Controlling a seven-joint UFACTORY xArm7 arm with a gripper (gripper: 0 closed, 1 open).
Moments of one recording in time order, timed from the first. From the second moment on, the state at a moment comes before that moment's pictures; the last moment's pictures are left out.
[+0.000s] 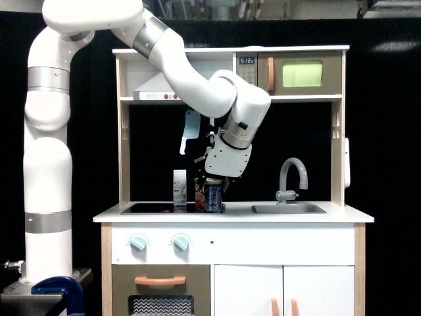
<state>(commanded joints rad) 0.46 0.03 -0.34 0.97 0.68 1.35 -2.05</state>
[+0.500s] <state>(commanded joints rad) 0.46 0.01 -0.30 0.94 0.69 1.32 -2.03</state>
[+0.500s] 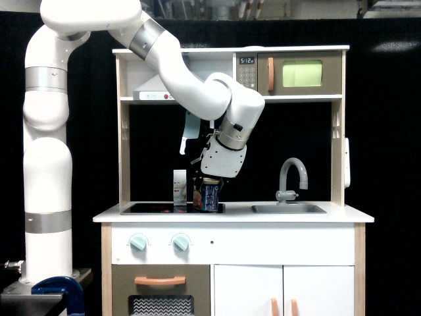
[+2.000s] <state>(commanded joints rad) 0.23 0.60 -0.15 1.78 0.72 1.57 -1.93</state>
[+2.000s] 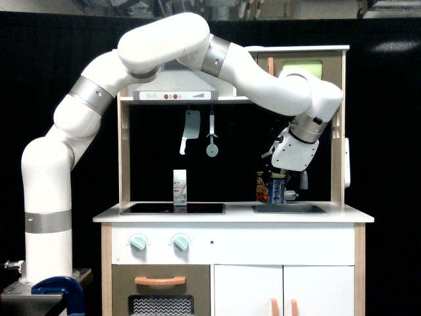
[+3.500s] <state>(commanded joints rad) 0.13 0.53 -0.04 1.68 0.66 1.53 -1.95</state>
